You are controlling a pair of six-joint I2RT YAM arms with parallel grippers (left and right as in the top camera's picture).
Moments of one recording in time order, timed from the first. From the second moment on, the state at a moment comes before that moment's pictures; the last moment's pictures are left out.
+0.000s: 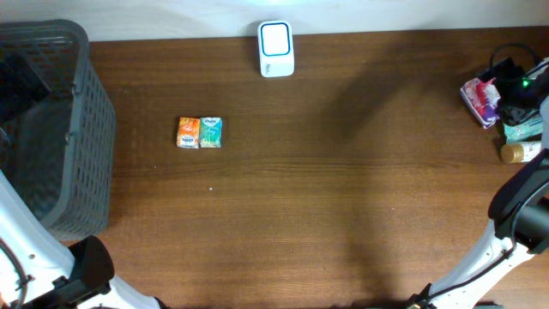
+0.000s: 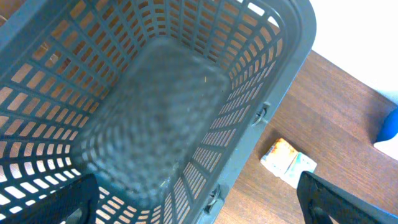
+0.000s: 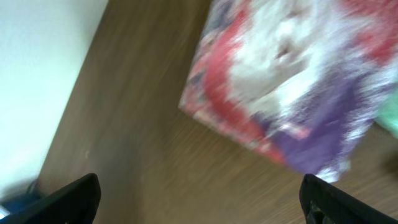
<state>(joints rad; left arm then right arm) 0.44 1.86 2.62 -1.69 -0.02 -0.18 -0.56 2.18 1.89 -0.77 -0.42 0.46</state>
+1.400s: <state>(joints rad) 0.44 1.86 2.62 -1.69 -0.02 -0.18 0.68 2.44 1.89 -0.37 -0.23 0.85</state>
